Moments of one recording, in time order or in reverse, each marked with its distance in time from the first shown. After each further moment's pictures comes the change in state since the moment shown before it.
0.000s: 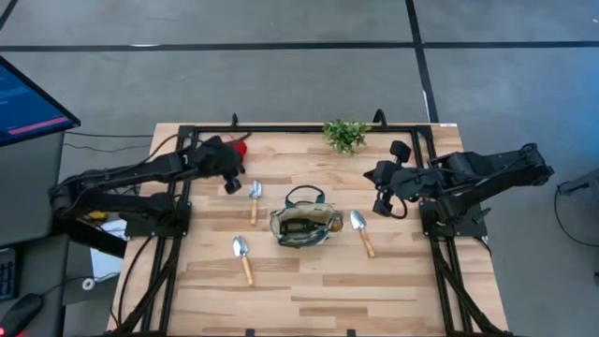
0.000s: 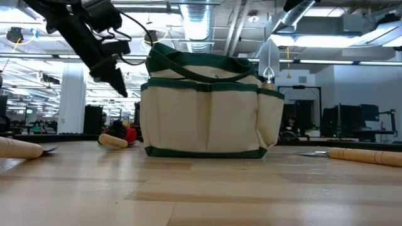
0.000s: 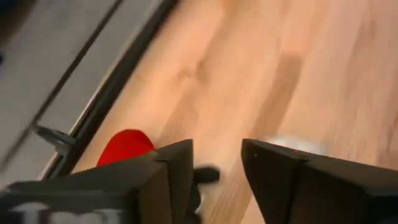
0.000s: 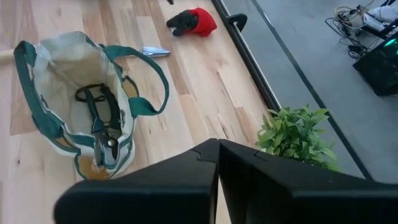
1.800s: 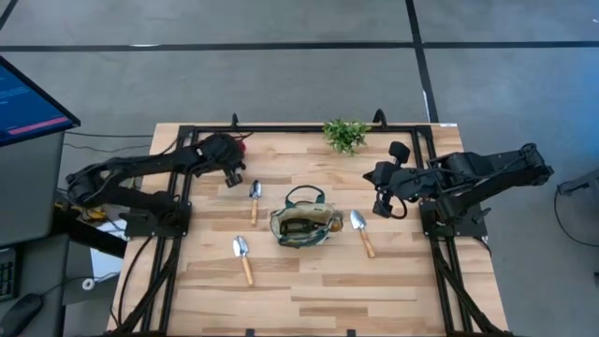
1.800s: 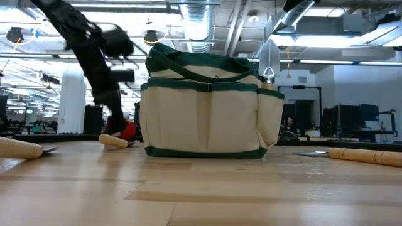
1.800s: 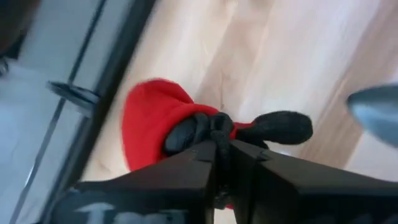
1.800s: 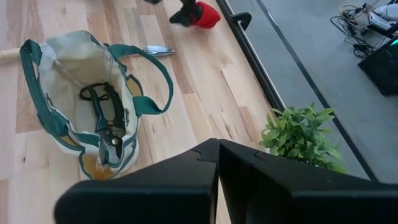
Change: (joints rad) left arm 0.151 0.219 0.000 0.064 -0.089 0.124; right arm 0.000 0.003 0.000 0.001 -0.017 0.000
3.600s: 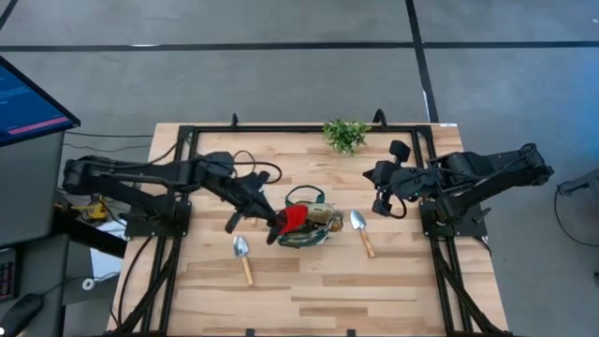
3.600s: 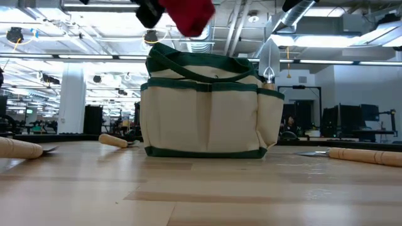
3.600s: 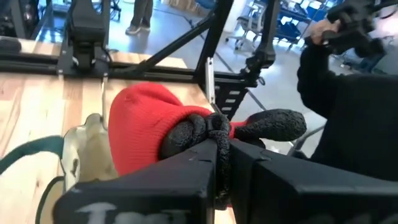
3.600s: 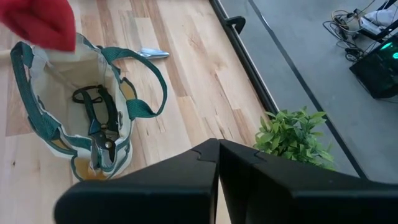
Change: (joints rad) left arm -0.562 -0.052 0.260 0.345 0.799 -0.465; right arm -0.003 0.000 0.000 0.009 0.023 -0.016
